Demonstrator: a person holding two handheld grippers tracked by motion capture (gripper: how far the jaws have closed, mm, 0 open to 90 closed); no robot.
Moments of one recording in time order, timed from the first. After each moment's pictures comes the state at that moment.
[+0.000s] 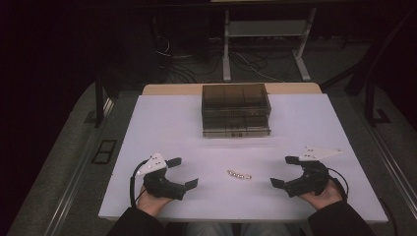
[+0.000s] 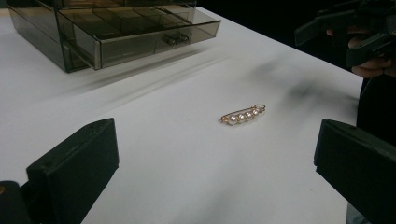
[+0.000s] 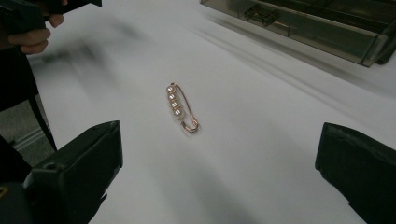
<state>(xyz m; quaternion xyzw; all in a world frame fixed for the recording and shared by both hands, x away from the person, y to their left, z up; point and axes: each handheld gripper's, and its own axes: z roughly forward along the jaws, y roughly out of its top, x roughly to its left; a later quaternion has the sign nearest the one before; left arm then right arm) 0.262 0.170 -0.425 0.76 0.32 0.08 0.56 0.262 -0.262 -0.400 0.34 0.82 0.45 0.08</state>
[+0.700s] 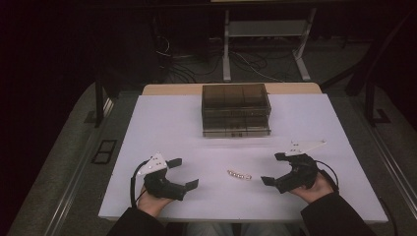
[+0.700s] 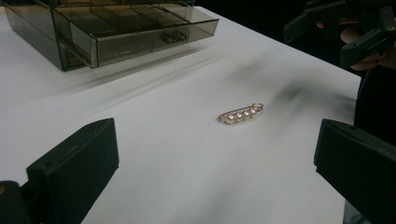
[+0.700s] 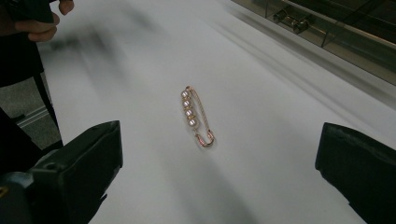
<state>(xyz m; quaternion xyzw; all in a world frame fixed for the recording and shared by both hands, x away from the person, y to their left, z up) 0.261 0.169 -0.426 0.76 0.32 0.08 0.56 0.277 -0.237 -0.392 0.32 0.84 0.43 0.06</state>
